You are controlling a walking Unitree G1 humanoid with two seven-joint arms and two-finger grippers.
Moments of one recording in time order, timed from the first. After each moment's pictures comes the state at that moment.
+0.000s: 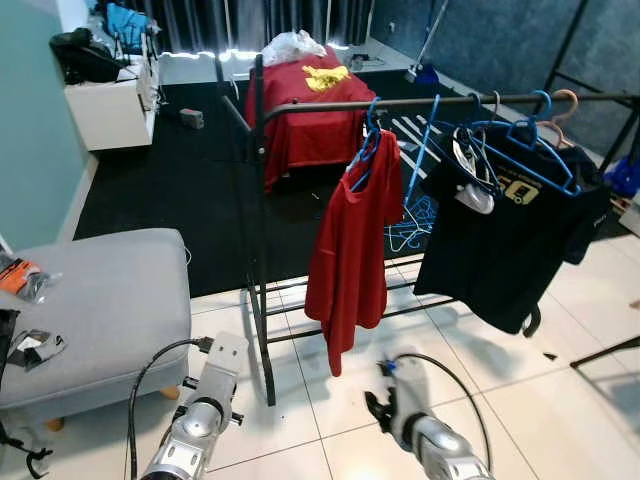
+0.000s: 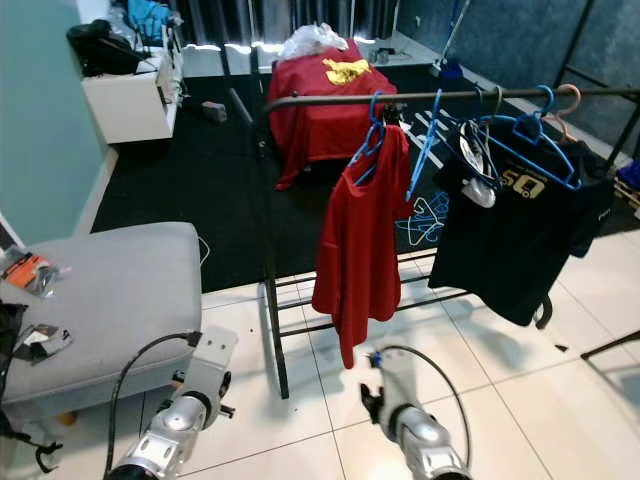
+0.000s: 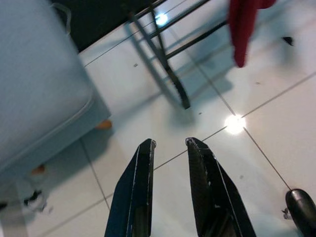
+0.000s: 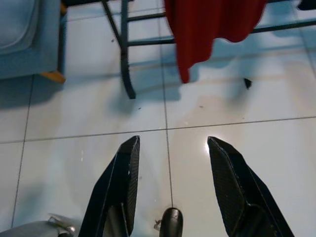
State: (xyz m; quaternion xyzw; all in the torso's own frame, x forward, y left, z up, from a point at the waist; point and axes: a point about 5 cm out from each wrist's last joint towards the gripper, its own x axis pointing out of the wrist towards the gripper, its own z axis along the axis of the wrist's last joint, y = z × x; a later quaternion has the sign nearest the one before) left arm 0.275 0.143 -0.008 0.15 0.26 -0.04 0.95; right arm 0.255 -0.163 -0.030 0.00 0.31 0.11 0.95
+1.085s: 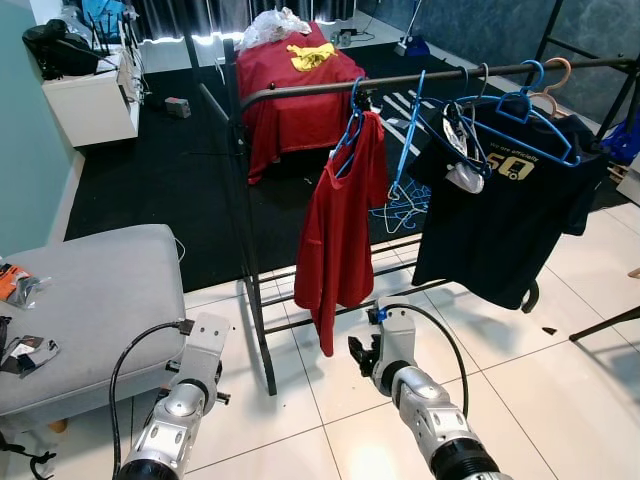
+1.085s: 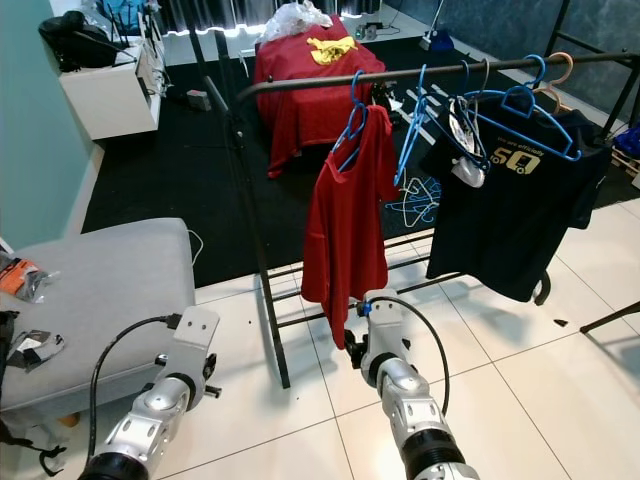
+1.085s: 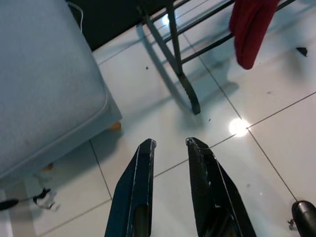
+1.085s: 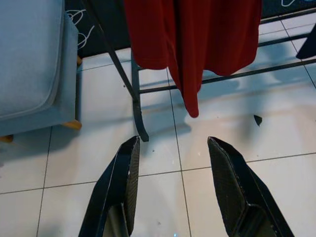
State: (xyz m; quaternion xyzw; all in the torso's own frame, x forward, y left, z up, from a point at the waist) left arm 0.291 0.171 0.023 0.14 0.23 -0.01 0.96; right arm 0.309 -0.130 0.026 0.03 0.23 0.11 0.97
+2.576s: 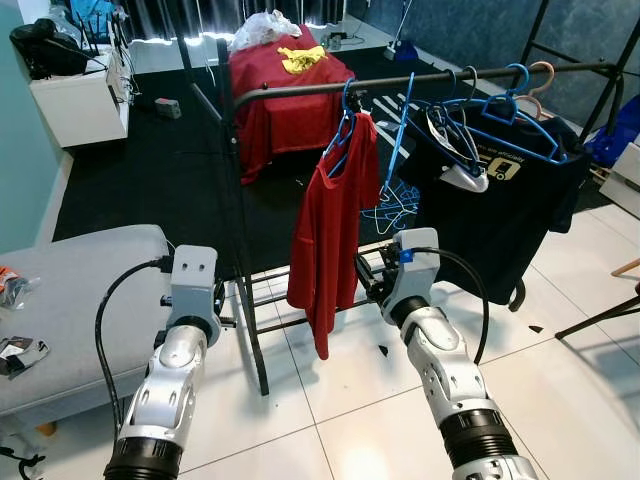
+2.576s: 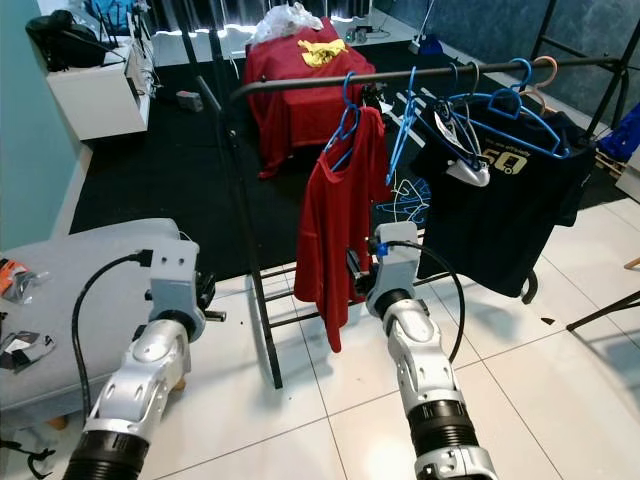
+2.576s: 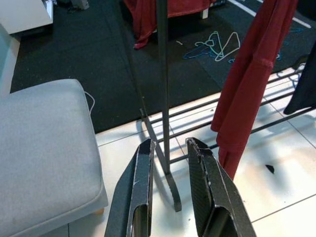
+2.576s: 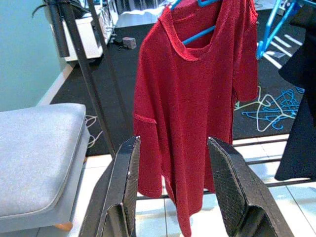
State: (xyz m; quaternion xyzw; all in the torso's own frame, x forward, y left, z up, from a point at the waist) left arm 0.316 0.164 0.117 0.05 0.06 0.04 1.00; right arm 0.339 -0.127 0.127 0.03 0.01 0.13 0.99
